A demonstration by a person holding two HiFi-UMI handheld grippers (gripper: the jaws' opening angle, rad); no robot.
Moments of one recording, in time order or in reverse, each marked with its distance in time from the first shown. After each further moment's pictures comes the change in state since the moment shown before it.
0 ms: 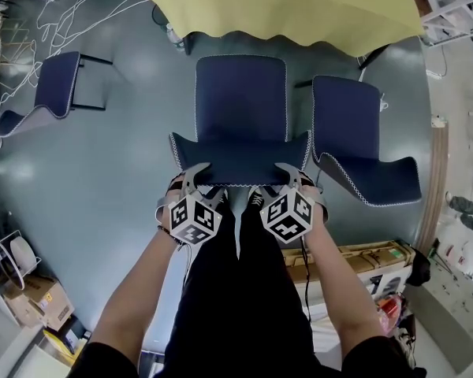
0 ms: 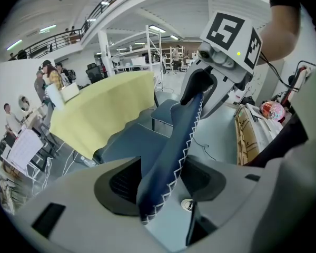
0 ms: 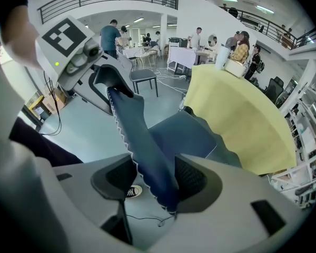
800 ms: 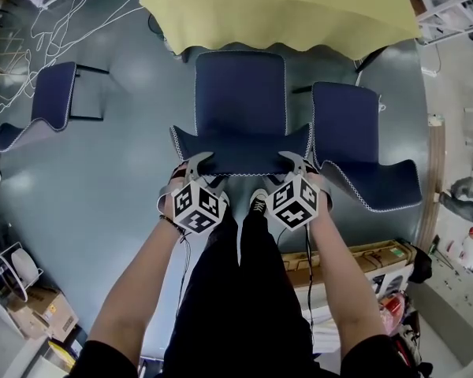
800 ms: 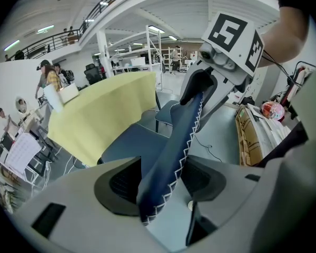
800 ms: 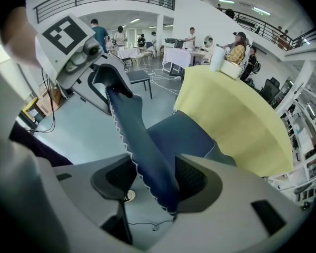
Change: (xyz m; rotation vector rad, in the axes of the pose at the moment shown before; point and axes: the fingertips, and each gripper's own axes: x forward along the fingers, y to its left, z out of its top) left arm 0.018 0.059 0.019 0.022 -0.009 -0.014; right arm 0.019 -0.047 0.036 0.017 -0.006 -0.041
